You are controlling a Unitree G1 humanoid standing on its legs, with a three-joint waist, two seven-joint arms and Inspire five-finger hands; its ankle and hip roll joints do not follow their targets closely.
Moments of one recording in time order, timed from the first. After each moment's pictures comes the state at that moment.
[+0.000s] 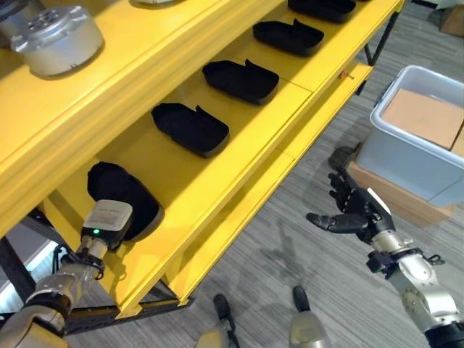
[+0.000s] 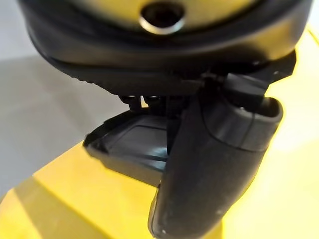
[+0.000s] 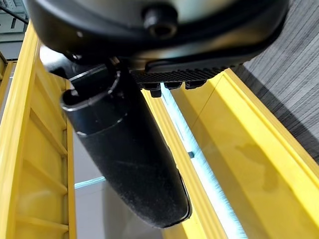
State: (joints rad) left arm -0.35 0.91 -0.49 0.95 0.74 -0.23 0.56; right arm 0.01 -0.65 0.10 0.08 0.67 -0.13 0.16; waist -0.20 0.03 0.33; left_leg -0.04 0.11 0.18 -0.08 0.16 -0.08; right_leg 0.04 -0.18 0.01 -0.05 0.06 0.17
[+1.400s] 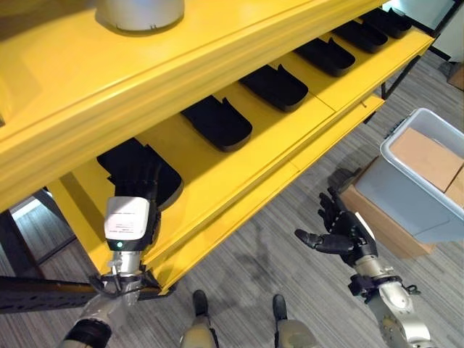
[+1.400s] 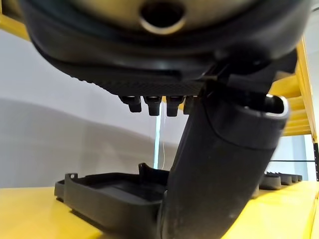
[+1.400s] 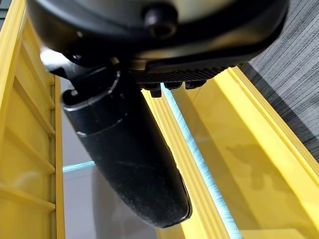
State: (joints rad) left arm -0.09 0.69 -0.28 0.48 0.85 -0.09 1.06; right arm 0.12 -0.49 0.14 0.08 0.63 -0.25 0.13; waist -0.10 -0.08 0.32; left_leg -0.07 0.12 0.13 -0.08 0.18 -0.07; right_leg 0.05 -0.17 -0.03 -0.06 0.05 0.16
